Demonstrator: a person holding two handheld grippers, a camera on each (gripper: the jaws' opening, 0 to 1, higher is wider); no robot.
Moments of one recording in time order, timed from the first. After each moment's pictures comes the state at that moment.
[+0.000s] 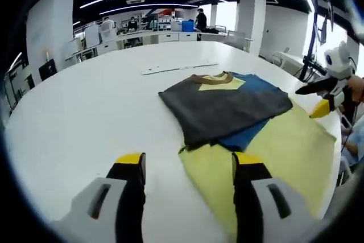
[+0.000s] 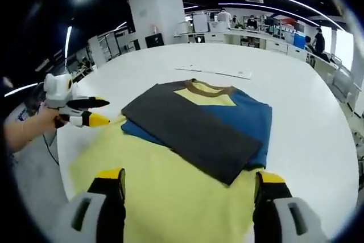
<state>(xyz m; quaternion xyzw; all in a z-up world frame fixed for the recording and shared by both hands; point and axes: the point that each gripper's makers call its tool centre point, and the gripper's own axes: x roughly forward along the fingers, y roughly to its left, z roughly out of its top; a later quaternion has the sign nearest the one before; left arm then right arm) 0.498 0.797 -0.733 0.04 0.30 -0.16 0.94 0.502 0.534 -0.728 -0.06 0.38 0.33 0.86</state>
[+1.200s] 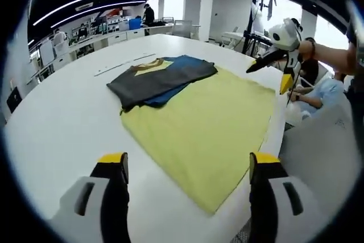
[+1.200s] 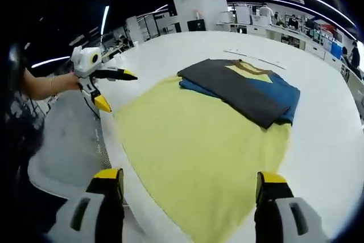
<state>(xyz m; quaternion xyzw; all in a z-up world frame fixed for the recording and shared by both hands) 0.367 0.753 -0.727 0.09 0.31 -0.34 0.88 0.379 0.509 -0.734 -0.11 0.39 0.46 0.79</state>
